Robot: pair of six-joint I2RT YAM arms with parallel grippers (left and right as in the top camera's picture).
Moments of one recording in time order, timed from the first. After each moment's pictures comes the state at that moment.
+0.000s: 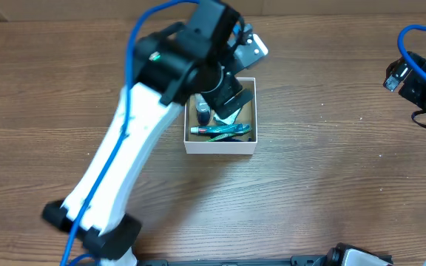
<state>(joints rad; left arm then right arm) -0.58 1.84 2.30 -1.43 0.06 0.39 -0.32 1.38 1.72 -1.19 -0.15 0.25</state>
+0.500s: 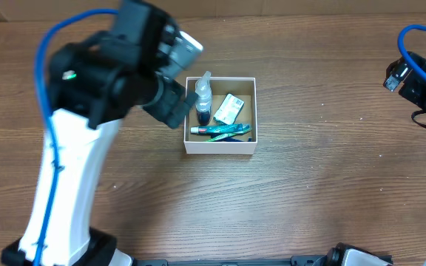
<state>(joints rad) -0.39 1.69 2.30 -1.64 0.00 0.26 -0.32 1.38 1.72 -1.19 -0.15 0.25</state>
